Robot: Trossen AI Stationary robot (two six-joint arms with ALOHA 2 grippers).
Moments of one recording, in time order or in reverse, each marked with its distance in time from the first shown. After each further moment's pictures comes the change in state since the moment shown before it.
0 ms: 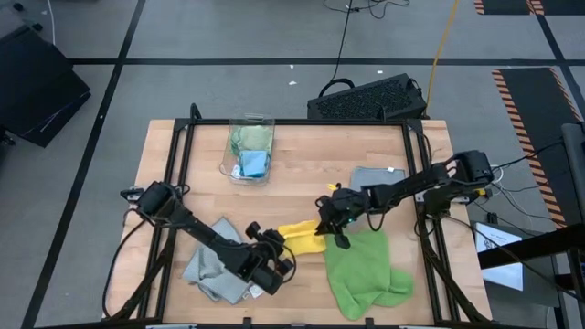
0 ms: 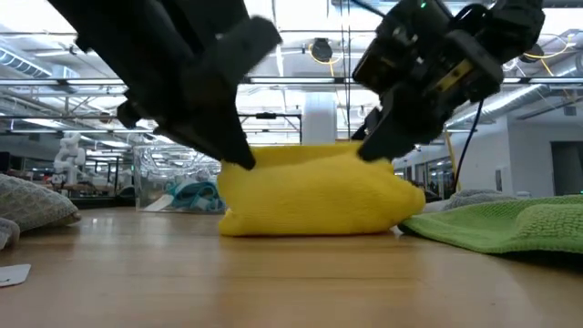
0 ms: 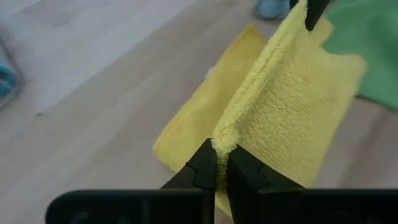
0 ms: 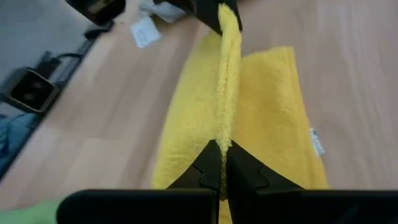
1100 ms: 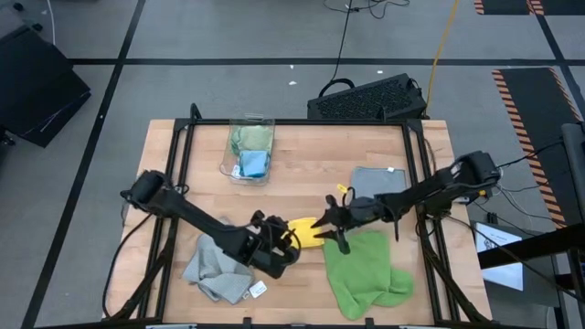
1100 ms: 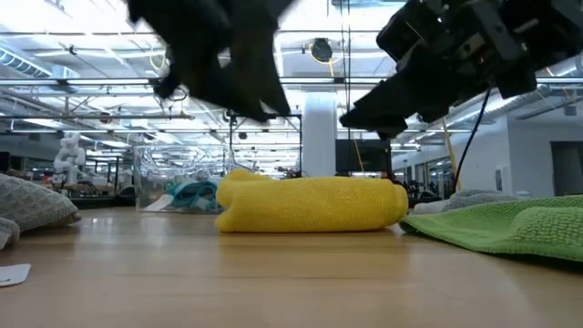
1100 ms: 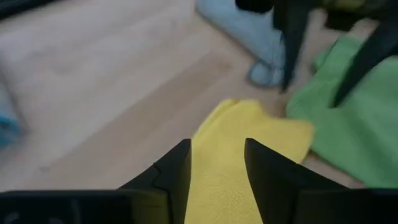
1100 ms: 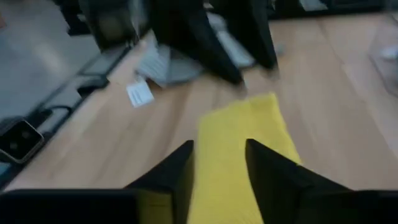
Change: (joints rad) left arm 0.092 -0.118 -0.056 0.239 -0.057 0.180; right arm 0.121 -0.042 -0.130 0.391 0.271 0.013
